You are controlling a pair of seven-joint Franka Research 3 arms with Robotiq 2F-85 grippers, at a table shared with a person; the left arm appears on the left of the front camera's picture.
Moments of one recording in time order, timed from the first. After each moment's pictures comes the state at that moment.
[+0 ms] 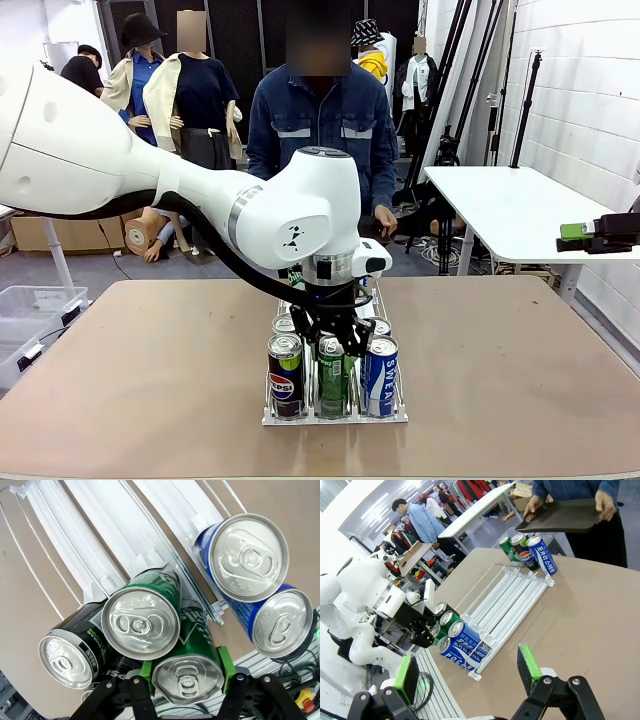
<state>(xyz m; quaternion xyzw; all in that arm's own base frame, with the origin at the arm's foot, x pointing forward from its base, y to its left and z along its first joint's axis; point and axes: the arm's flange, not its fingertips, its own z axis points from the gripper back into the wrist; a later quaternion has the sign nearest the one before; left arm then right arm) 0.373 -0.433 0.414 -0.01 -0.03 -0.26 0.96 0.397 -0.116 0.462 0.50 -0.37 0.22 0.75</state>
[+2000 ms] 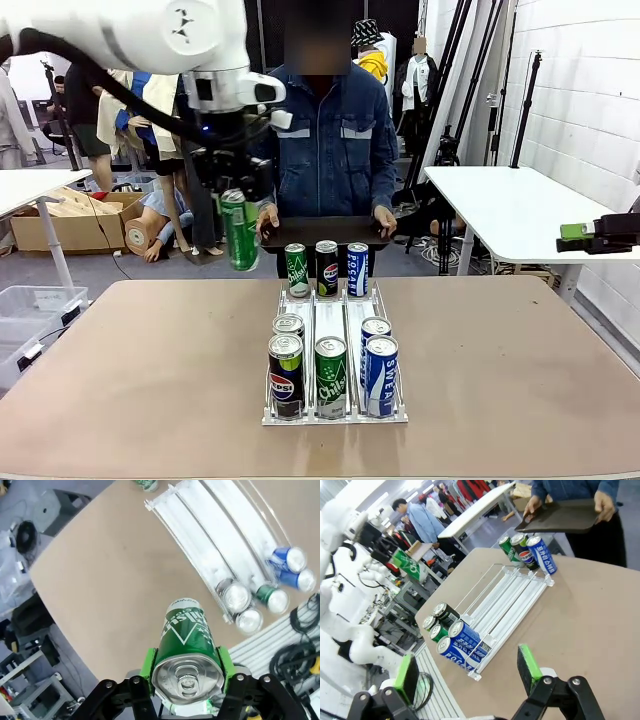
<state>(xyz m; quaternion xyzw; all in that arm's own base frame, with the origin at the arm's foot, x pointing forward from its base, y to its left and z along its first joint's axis) 0.456 -0.268 0.631 0.01 -0.06 -0.27 0.96 0.397 -0.116 0.461 0.50 -0.37 0.22 0.75</state>
